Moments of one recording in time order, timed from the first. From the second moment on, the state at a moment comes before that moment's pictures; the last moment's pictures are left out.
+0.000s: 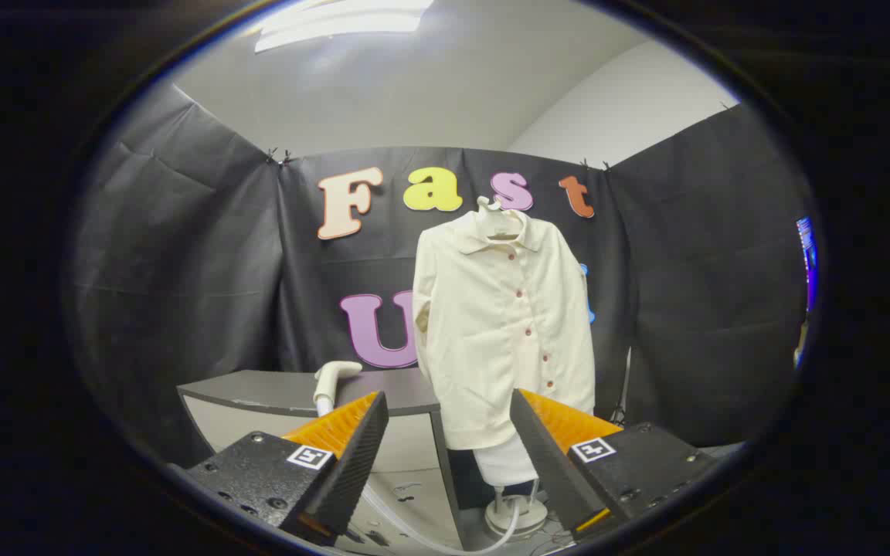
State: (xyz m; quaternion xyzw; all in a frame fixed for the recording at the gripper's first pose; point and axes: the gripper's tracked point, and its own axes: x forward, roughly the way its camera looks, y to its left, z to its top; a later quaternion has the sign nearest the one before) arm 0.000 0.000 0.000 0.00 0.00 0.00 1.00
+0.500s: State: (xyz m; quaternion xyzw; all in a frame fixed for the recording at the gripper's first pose) arm -0.008 0.000 -0.001 0.00 0.00 -0.01 1.00
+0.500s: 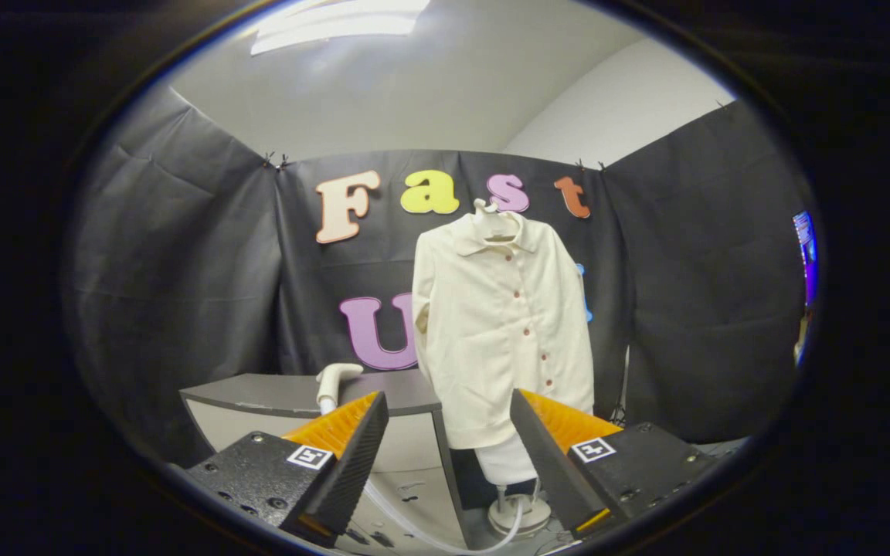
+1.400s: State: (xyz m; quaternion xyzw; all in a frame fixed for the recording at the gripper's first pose) arm 0.059 0.061 -0.008 0.00 0.03 0.05 1.00
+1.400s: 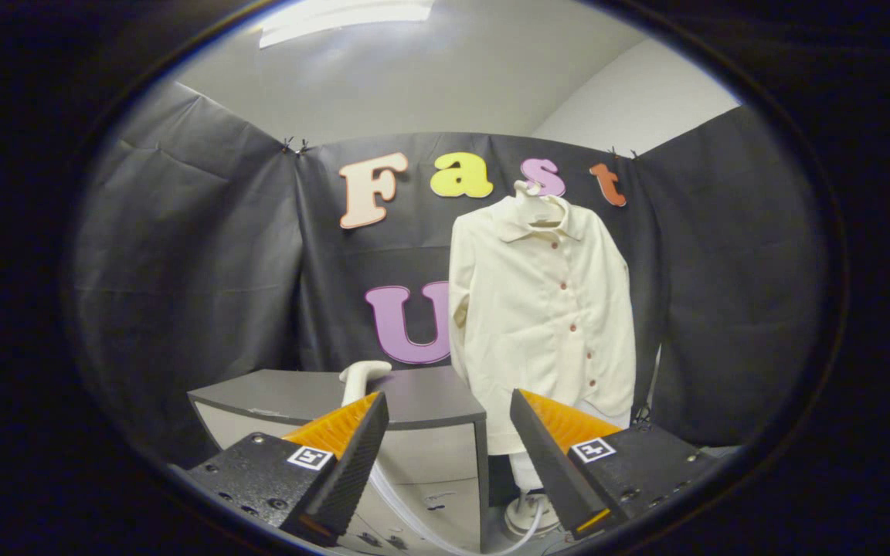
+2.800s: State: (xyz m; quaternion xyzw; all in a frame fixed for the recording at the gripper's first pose) arm 0.273 0.247 -0.140 0.06 0.38 0.17 0.91
